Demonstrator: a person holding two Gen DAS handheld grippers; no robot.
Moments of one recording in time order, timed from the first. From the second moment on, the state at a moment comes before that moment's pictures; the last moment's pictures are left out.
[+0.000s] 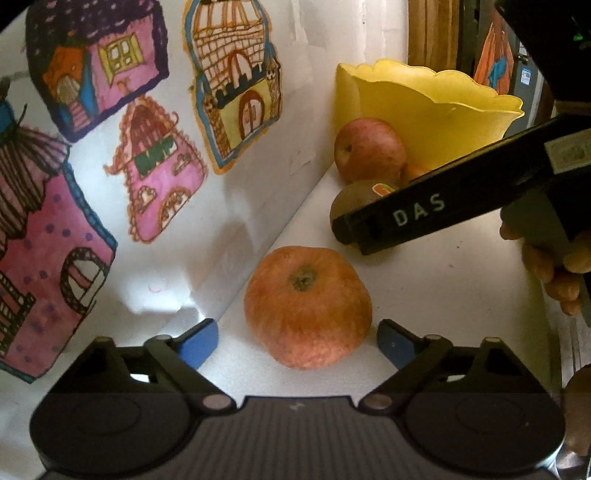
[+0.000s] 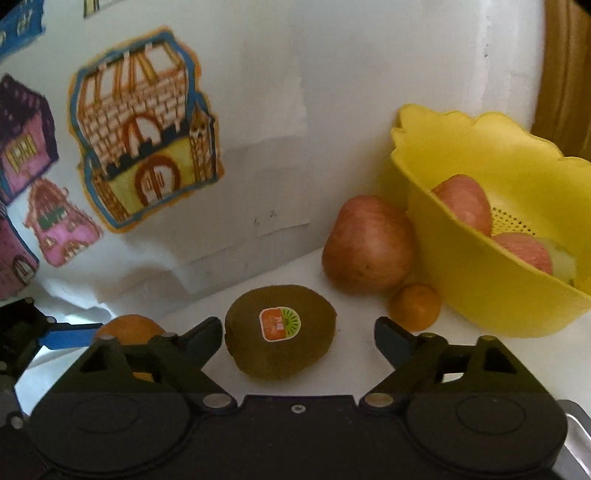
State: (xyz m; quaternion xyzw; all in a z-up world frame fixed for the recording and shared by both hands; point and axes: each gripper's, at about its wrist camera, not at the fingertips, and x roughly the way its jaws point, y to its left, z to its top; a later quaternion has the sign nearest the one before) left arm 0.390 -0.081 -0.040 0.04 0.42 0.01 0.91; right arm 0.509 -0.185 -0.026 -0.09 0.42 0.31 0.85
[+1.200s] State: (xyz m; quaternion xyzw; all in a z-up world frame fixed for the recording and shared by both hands) left arm 0.379 -0.076 -0.032 0.02 0.42 0.00 0.91; right arm 0.492 -0.197 -0.017 -0.07 0.42 0.29 0.85
